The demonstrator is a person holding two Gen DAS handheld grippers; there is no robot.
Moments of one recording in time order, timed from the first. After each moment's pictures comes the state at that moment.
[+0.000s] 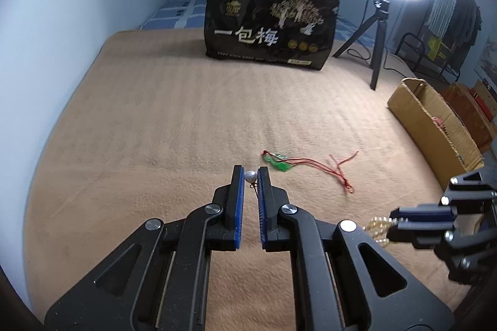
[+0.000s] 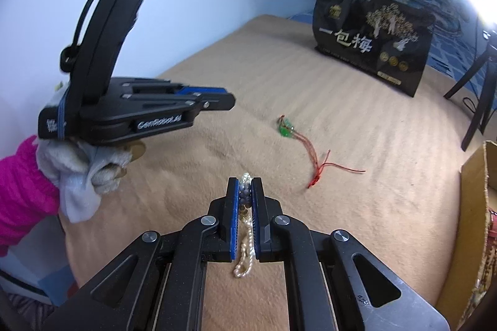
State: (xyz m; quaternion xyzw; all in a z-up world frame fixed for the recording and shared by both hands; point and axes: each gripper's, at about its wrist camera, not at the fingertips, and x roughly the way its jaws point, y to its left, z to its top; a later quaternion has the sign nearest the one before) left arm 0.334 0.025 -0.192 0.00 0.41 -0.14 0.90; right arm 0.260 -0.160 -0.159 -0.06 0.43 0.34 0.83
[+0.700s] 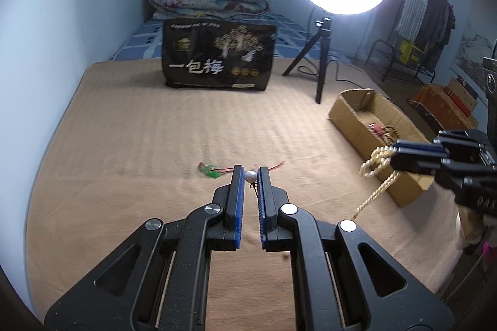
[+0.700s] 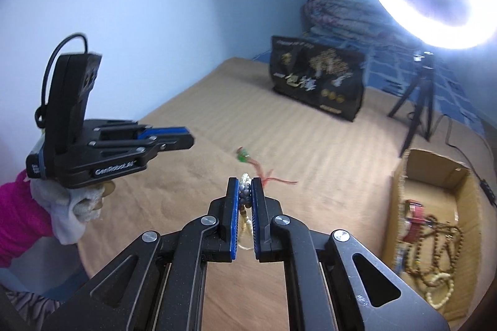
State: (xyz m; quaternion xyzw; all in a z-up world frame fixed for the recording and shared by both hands) left arm 0.284 -0.022 -0.135 -0.01 0.37 -0.19 0.91; right arm 0.230 -0.238 -0.085 -0.03 0.37 0.29 0.88
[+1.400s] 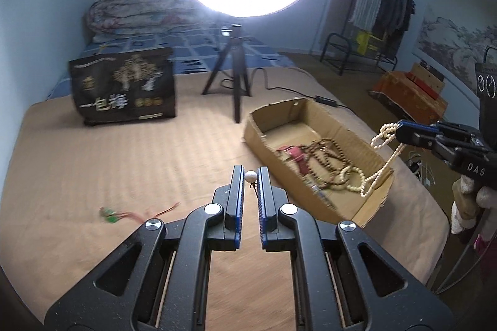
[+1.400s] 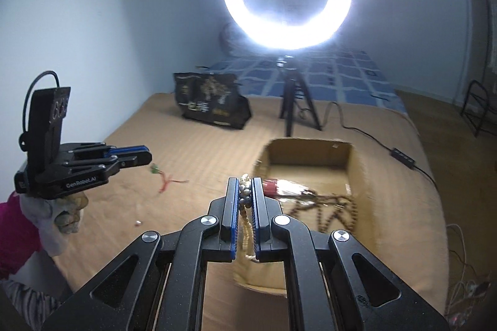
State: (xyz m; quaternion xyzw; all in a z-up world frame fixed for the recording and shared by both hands) left arm 0.290 -0.160 -0.111 0.02 0.35 -0.29 0.89; right arm 0.198 -0.391 -0.059 0.01 0.34 0.15 0.93
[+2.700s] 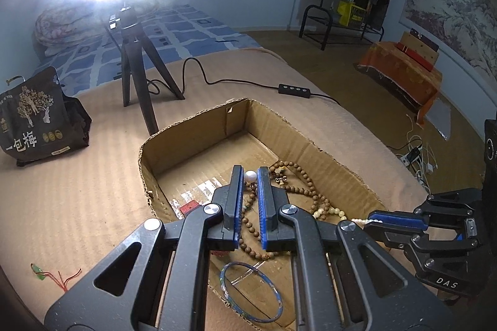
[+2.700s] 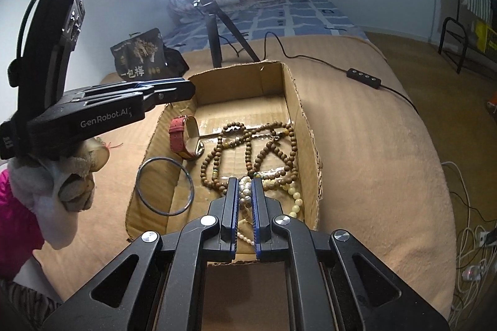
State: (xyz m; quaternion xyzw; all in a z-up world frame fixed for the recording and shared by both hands) left arm 0.346 -0.332 -0.148 0.07 0.38 -0.32 0.87; right arm 0.210 -0.479 -0.143 0.06 0.43 0.08 0.90
